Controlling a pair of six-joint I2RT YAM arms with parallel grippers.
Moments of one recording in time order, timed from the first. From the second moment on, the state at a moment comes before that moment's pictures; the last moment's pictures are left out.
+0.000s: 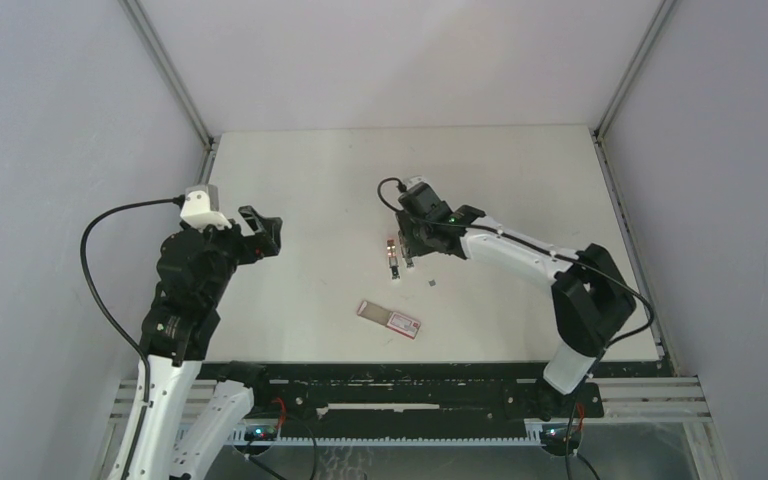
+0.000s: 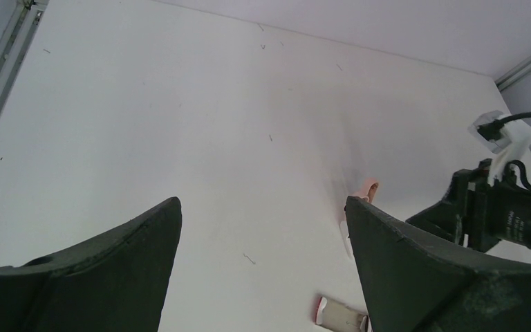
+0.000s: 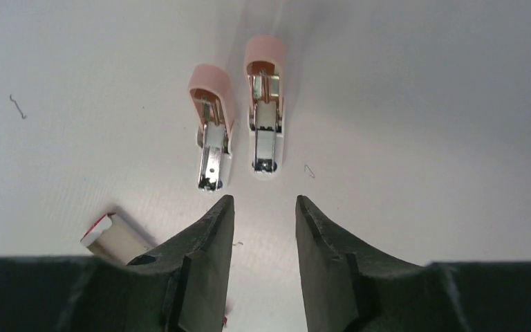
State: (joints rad) left arm -0.18 0.61 0.90 -0.50 -0.06 -0.33; right arm 0.74 1.72 1.28 -0.50 0.17 0.35
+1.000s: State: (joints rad) left arm -0.15 0.63 0.90 -0.49 -0.03 -0.35; right arm 0.75 1.80 1.12 -0.54 0.19 0.42
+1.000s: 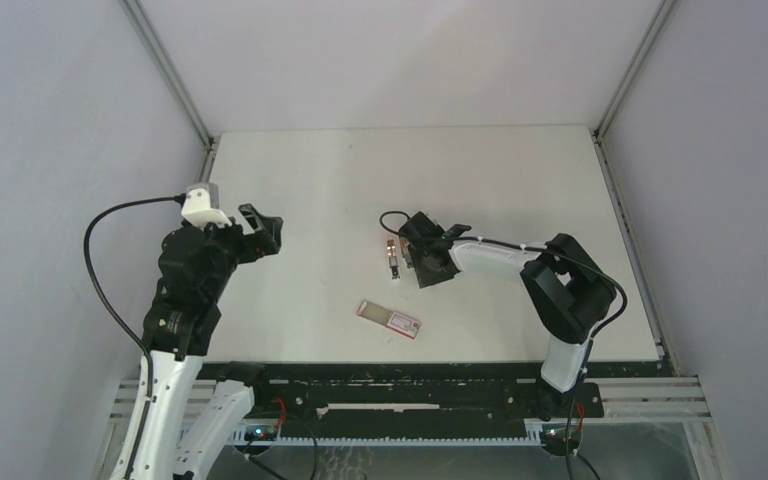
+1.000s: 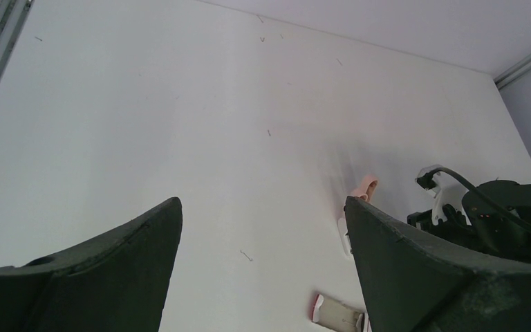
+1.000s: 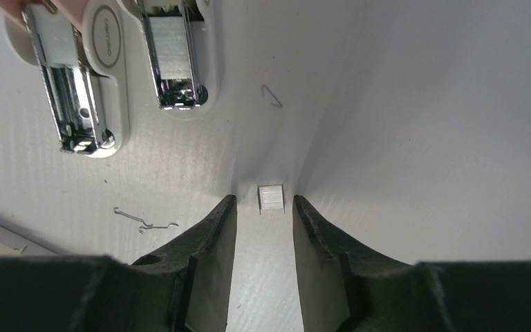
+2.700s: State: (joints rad) left arm -0.58 0.75 0.53 0.14 0.22 -0.78; right arm 0.64 1.20 0.87 -0.29 -0.19 0.53
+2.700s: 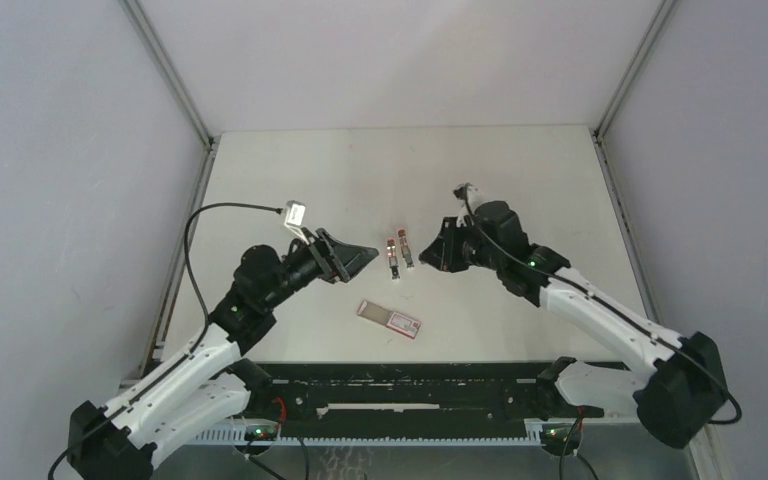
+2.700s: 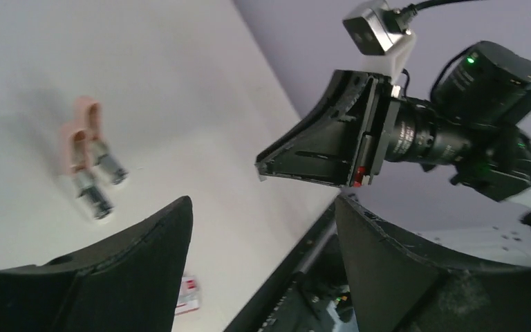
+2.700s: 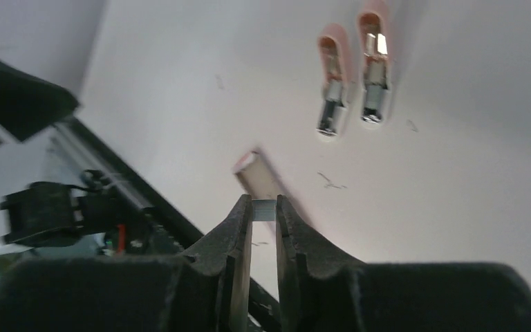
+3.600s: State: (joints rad) left arm -0.77 0.91 0.53 0.67 0.47 -1.03; right arm 0.65 0.92 0.75 0.29 -0.59 0.87
